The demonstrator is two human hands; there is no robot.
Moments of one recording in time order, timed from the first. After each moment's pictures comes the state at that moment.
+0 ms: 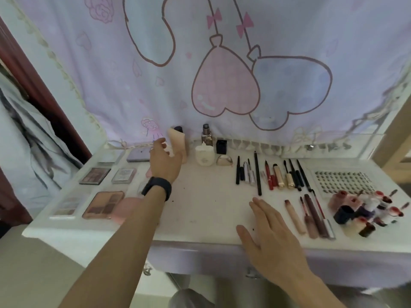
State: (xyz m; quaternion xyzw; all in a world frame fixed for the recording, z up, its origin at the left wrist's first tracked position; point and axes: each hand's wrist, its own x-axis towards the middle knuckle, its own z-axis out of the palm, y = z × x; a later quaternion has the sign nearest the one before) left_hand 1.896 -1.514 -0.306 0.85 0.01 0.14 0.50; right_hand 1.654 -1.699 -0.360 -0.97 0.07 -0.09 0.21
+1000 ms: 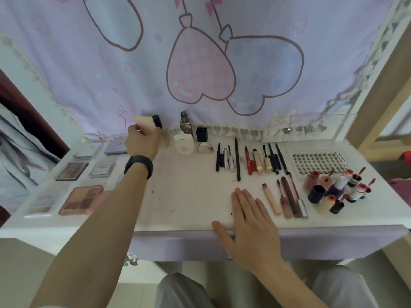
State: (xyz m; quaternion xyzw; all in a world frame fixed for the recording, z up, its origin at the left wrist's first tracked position) left_hand 1.918 -1.531 -0.291 0.84 0.12 0.14 0.50; right_hand 1.646 -1.699 -0.391 -0.98 0.09 -0.13 0.10
